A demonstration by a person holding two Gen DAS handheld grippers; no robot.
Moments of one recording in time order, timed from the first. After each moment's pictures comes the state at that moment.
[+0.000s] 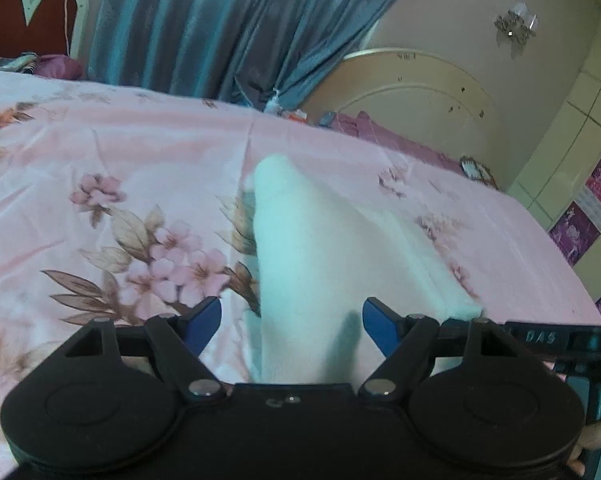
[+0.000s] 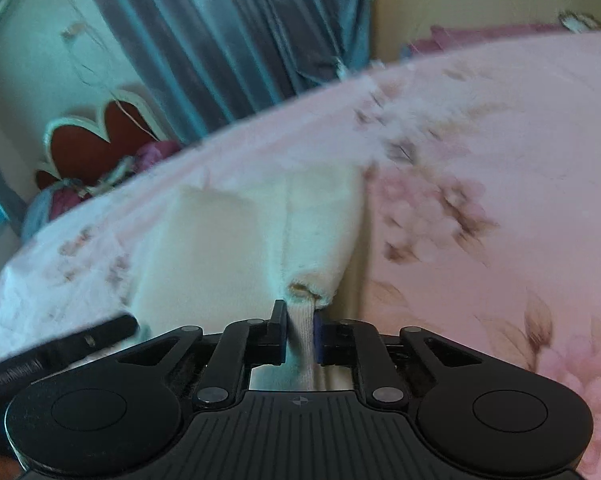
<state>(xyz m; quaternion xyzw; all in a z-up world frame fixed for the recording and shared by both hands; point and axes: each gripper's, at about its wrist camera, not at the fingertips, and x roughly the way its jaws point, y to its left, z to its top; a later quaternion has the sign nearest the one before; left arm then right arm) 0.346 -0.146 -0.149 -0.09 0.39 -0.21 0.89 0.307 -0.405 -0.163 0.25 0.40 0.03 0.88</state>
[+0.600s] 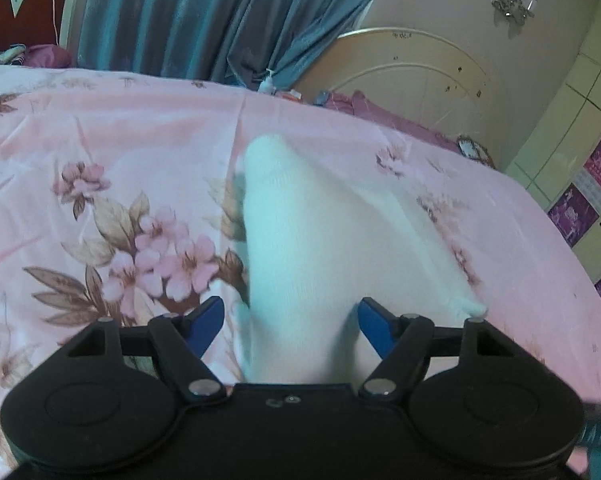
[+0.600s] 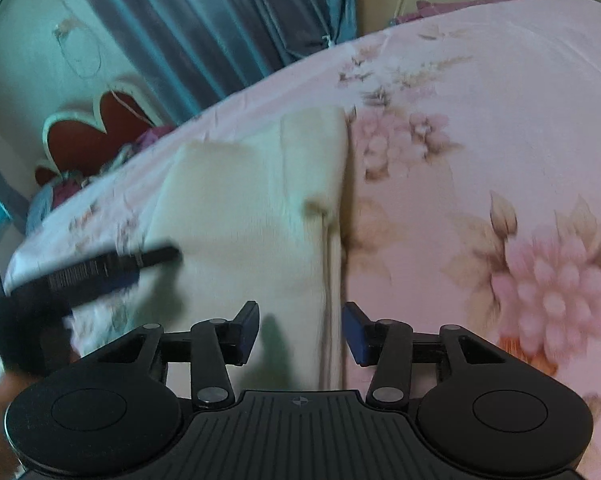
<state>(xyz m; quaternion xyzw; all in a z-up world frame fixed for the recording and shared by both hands) 0.354 -0.149 -0.149 -0.08 0.41 -0.22 0.88 0.243 -0.391 -0.156 0.25 0.42 0.04 0.87</state>
